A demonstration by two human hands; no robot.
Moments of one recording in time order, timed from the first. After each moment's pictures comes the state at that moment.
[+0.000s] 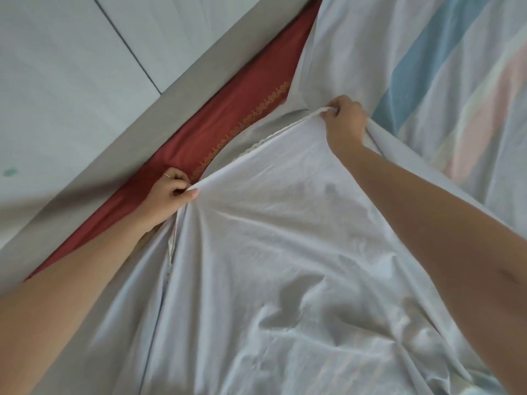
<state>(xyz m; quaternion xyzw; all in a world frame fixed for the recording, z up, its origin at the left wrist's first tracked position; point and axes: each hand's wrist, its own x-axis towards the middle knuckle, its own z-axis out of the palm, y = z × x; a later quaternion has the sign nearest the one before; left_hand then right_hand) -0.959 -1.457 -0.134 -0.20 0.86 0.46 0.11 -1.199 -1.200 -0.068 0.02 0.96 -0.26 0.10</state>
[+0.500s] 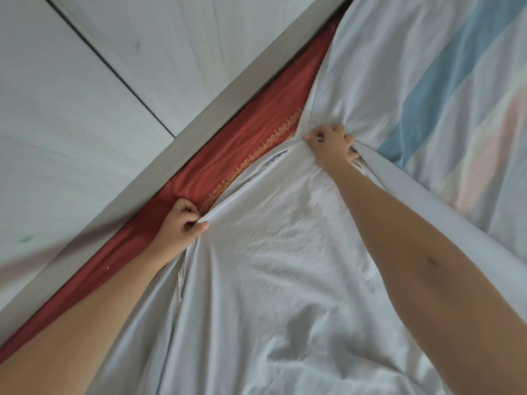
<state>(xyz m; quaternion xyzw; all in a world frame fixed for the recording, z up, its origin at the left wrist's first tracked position) -0.966 -1.463 -0.150 -0.19 0.83 0.51 0.09 -1.234 -1.246 -0.111 0.03 0.95 -0.18 0.24</state>
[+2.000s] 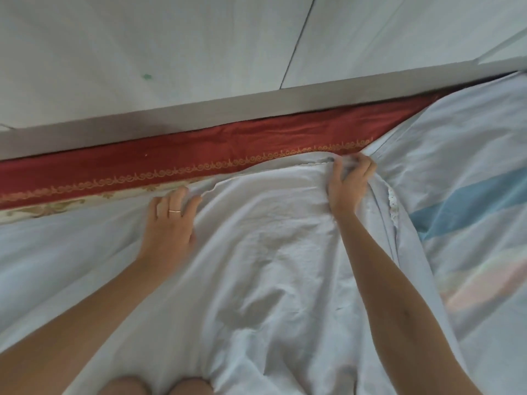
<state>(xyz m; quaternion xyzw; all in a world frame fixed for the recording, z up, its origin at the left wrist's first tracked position) -0.848 -1.366 -0.092 -0.36 0.93 0.05 0.03 -1.170 -1.258 -0.127 -0.16 0.92 -0.35 0.08</state>
